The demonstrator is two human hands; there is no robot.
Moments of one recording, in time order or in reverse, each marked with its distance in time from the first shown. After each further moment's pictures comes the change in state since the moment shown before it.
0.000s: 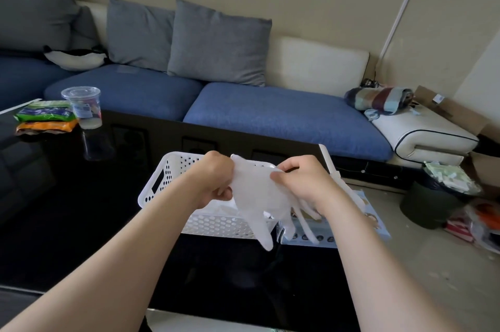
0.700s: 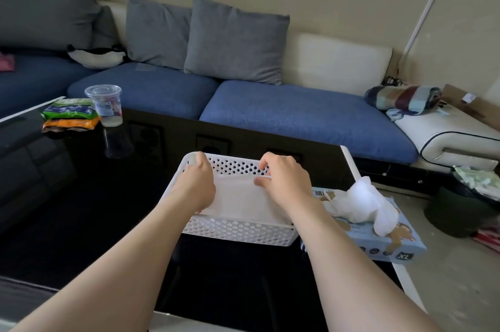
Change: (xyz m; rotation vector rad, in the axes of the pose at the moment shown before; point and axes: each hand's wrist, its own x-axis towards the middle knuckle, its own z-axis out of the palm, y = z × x) left_hand 0.025 -0.051 -0.054 0.761 0.308 0.067; right_hand 0.032 -0.018 0.082 -0.622 0.071 -0.390
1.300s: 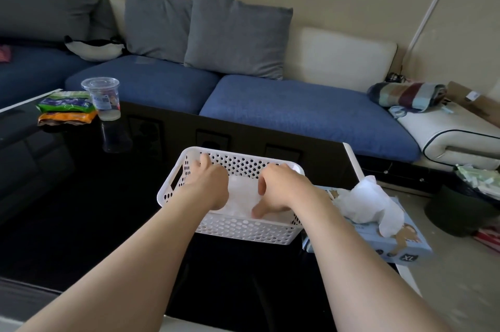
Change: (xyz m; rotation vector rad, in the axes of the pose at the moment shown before) left_hand 0.004 0.019 0.008 0.382 -0.188 0.059; right_hand -0.004 -0.020 -0.019 -0.167 -0.483 0.050
